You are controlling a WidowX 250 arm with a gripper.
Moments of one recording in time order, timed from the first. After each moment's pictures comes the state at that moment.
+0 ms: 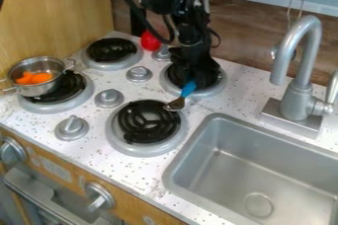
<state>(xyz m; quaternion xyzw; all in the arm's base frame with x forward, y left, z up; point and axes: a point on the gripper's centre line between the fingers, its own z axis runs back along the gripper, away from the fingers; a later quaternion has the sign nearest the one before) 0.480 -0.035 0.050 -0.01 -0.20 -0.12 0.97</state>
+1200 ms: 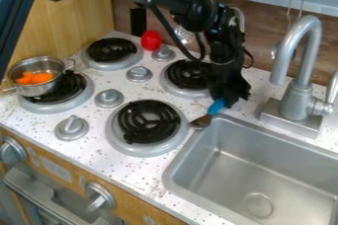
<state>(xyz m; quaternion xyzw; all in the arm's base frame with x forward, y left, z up) 0.473 -0.087 0.034 -0.01 -0.19 -0.17 0.97</state>
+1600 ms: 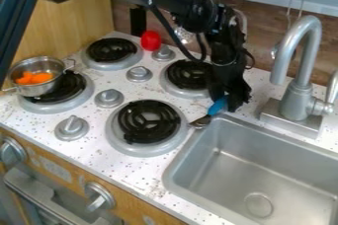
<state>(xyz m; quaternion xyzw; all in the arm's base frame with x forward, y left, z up) 0.471 -0.086 0.032 -0.02 -0.18 -0.20 0.96</state>
